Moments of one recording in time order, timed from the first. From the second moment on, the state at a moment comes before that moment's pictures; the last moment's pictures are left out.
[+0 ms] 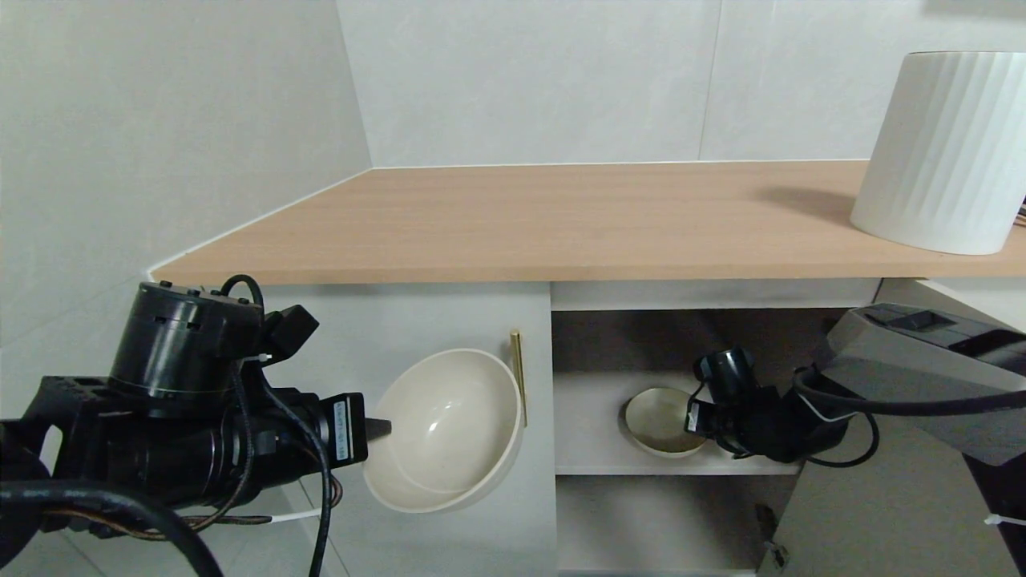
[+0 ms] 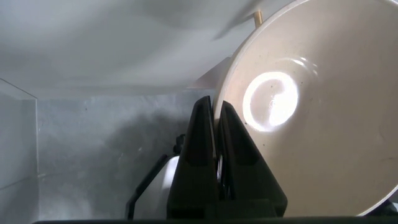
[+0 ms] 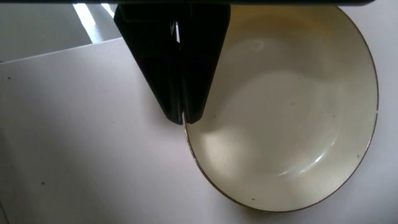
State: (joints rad) left arm -0.40 1.48 -0.72 -0.07 -0.06 -0.51; right arm 0.31 2.44 -1.15 -0.48 -0.33 0.50
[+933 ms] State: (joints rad) left arm -0.40 1.48 -0.72 -0.07 -0.06 -0.51; right arm 0.31 2.44 -1.15 -0.48 -0.35 0.50
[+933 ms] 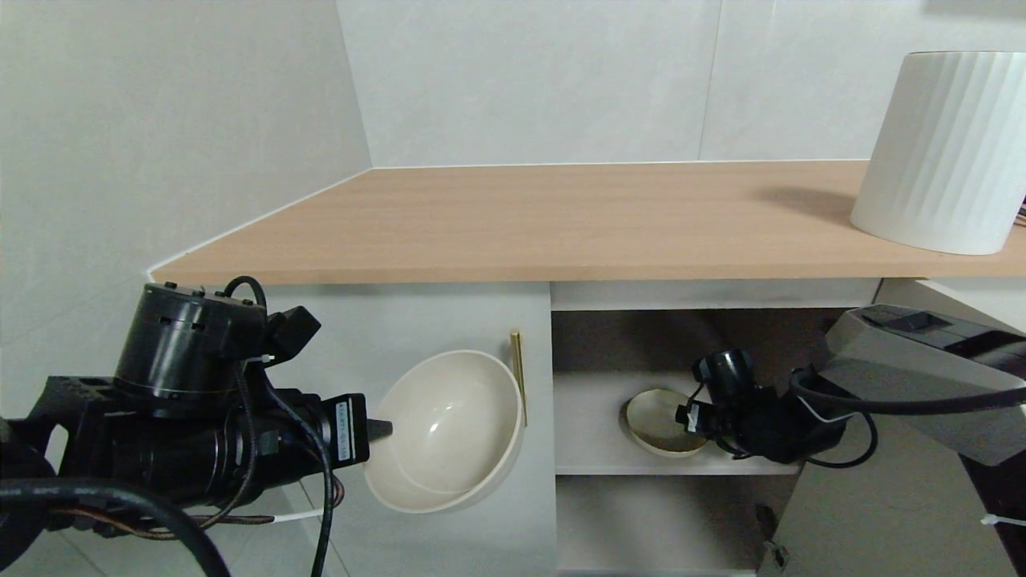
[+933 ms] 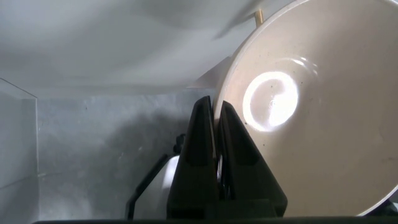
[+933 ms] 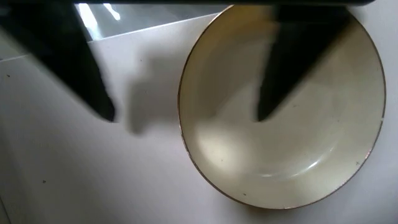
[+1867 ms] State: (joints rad) left arm -0.58 1.67 -0.79 -0.10 -0.05 -0.40; right arm 0.60 1.68 -0.89 -0.05 -0.10 0.40
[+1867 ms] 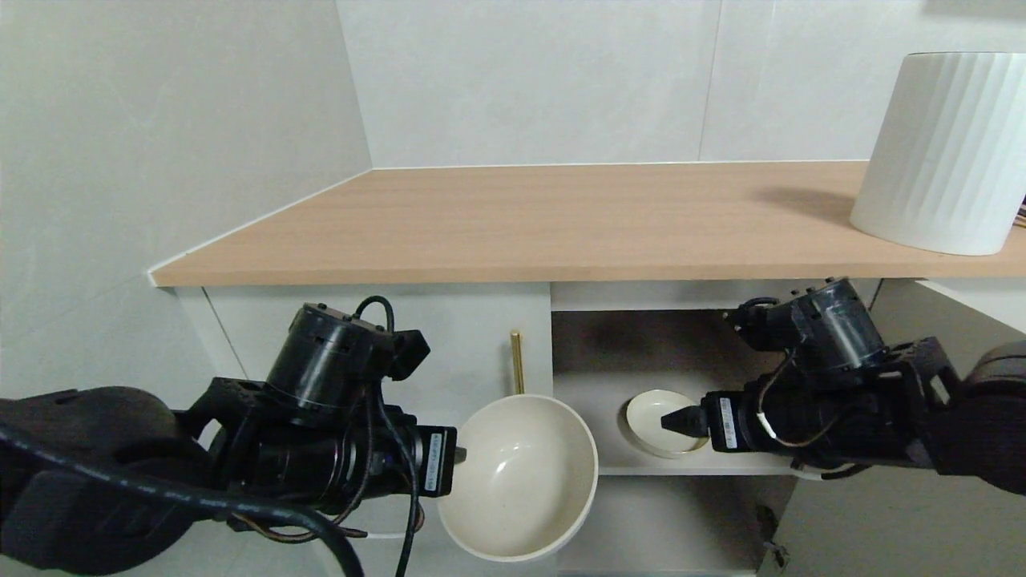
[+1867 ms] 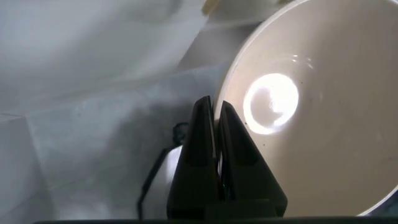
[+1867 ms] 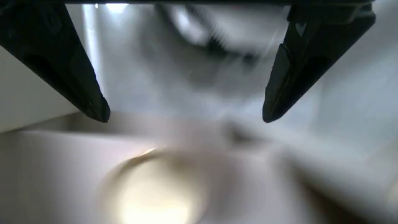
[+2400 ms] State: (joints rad) left arm -0.67 1.80 -0.79 -0.14 -0.02 -0.39; right arm 0.78 1.62 -0.88 0.02 -0.02 0.40
